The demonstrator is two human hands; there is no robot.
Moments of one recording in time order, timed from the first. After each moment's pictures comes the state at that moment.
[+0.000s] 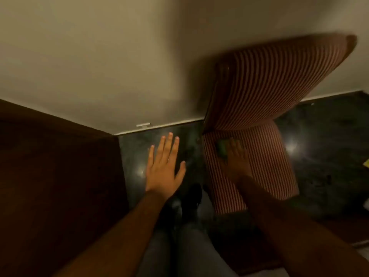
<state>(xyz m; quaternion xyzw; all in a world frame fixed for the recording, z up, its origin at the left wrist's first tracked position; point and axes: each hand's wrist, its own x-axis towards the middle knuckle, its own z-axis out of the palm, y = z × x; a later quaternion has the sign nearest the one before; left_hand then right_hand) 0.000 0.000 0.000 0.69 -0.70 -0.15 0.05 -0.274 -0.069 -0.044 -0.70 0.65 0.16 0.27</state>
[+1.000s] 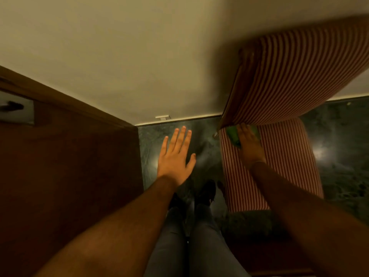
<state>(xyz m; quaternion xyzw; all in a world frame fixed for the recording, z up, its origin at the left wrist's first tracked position) 0.011 0.004 -0.015 0.70 -0.70 -0.15 -0.04 -0.271 -0.104 -0.078 -0.73 0.61 0.05 0.29</state>
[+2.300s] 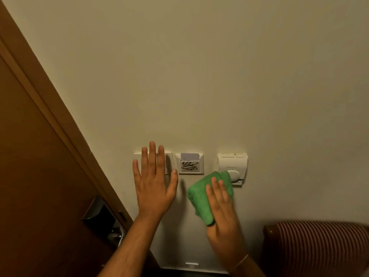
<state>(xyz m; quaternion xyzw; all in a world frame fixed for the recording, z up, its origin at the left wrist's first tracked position) 0.208 -0.142 0.390 0.72 -0.55 0.29 0.31 -0.009 -0.150 0.339 -0.81 0.31 -0.50 0.05</state>
